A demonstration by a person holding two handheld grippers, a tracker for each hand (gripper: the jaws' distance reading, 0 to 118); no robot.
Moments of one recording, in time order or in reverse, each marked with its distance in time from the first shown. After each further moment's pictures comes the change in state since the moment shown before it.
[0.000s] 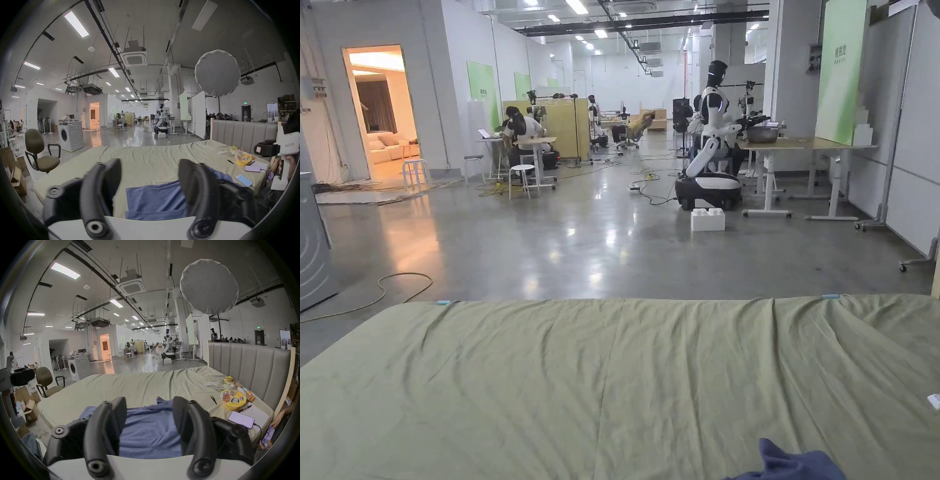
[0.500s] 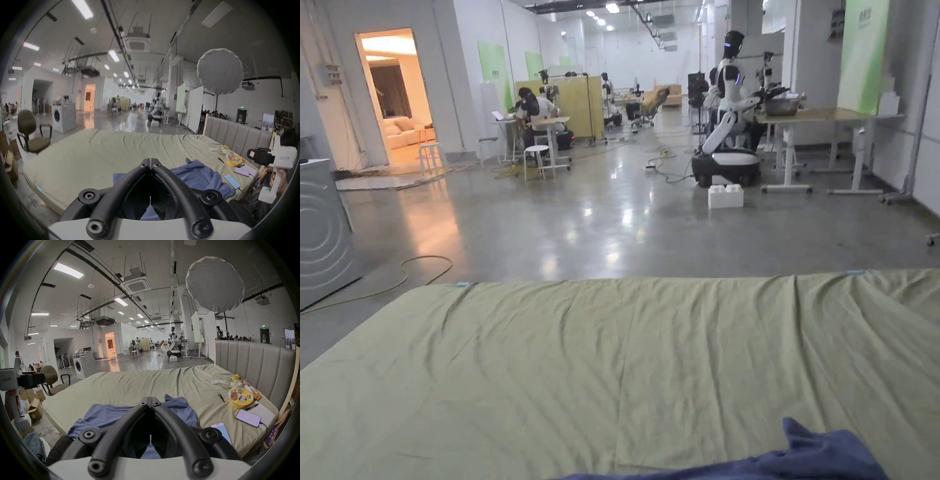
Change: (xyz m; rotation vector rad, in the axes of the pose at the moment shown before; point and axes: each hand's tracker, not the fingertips) left arm -0.015 -0.008 -0.041 -0.186 -0.067 0.153; right arm -0.011 -0.010 -0.018 -0.041 0.054 -0.010
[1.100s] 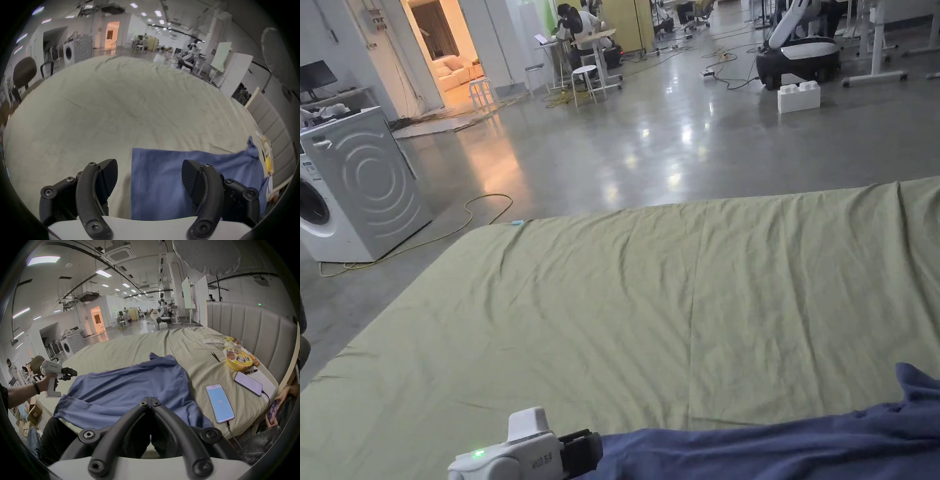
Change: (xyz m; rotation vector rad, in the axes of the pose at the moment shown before) left arm -0.172 -0.108 -0.355 -0.535 0.221 0.224; right arm 0.050 -0.068 -0.046 -0.359 -0.107 -0.081
